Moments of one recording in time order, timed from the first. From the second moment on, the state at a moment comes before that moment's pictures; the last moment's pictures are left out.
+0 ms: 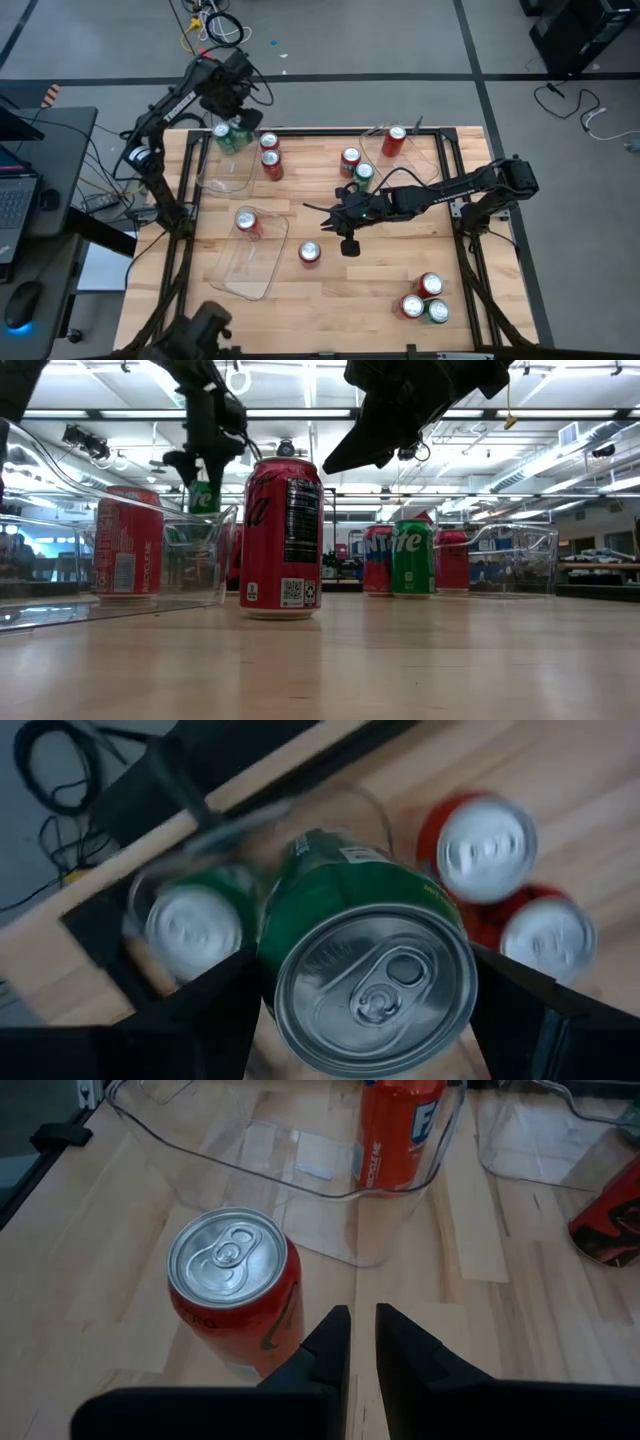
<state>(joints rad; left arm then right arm) 0.96 1.74 1.79 -1.44 -0.03 -0.11 0.09 1.60 1.04 -0.07 0.01 0.00</state>
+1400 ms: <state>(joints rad) 0.99 1.89 1.64 -1.19 -0.11 0.16 0.09 1.60 1.04 -0.08 0.01 -0.02</state>
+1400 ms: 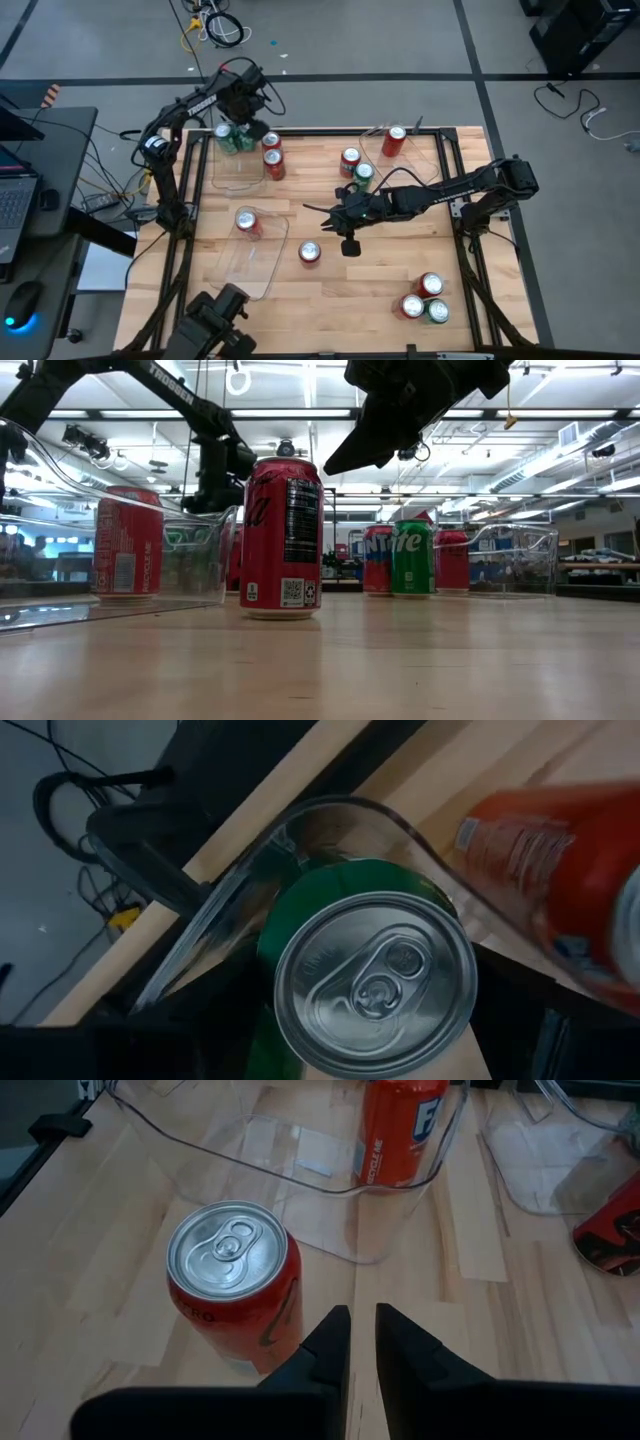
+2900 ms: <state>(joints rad) 0.93 1.86 1.79 -1.21 -0.26 0.25 0.08 1.60 1.05 -0.04 0.01 -0.06</state>
